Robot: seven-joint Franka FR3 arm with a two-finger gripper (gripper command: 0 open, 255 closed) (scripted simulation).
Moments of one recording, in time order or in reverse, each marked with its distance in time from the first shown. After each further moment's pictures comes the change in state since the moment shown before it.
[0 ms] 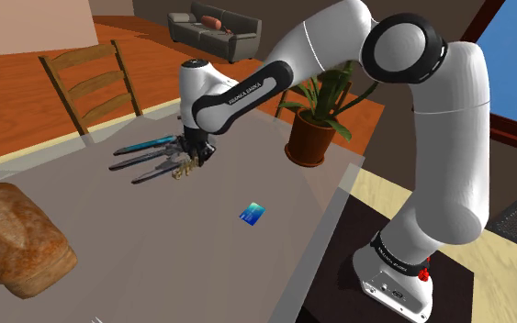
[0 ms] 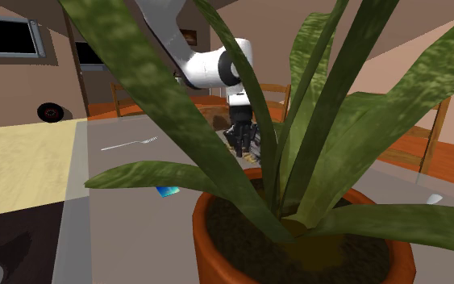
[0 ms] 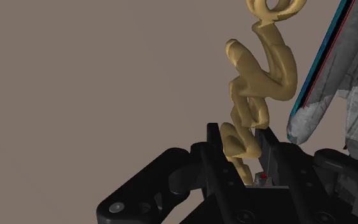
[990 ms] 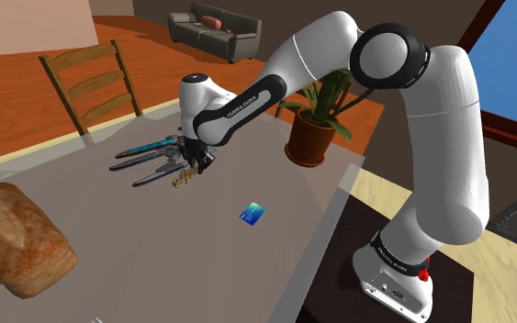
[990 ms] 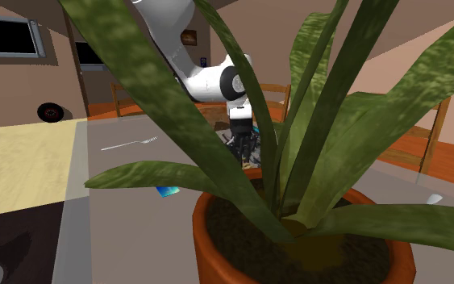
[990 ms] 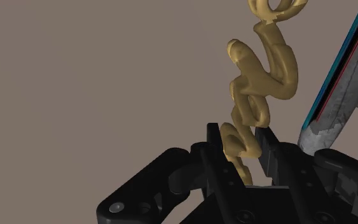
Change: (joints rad) arm 0.014 0.068 -0.023 0.005 -0.029 0.064 0.018
